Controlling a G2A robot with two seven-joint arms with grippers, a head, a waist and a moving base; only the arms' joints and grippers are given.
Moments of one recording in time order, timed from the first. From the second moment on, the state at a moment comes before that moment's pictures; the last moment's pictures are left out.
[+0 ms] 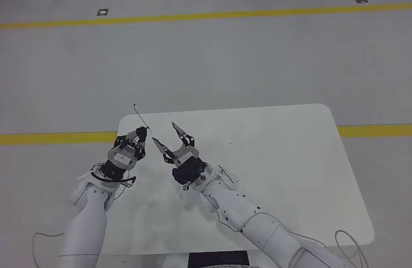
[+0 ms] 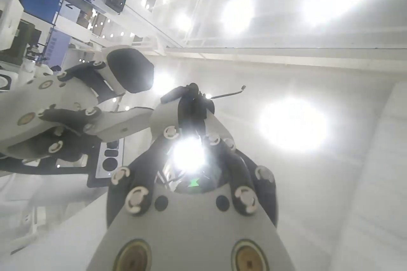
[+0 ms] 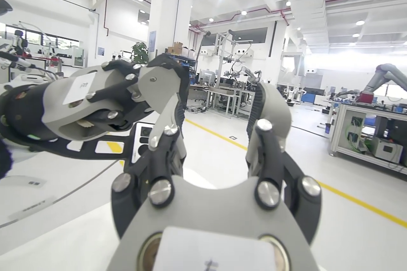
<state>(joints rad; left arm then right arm) 1.61 -1.26 -1.66 -1.65 -1.19 0.32 -0.96 -1.14 -1.64 0.68 -1.07 -1.53 0.16 -0.87</state>
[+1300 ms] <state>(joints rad) 1.61 -1.26 -1.66 -1.65 -1.19 0.32 -0.96 -1.13 -1.68 0.69 -1.03 -1.57 0.14 -0.87</state>
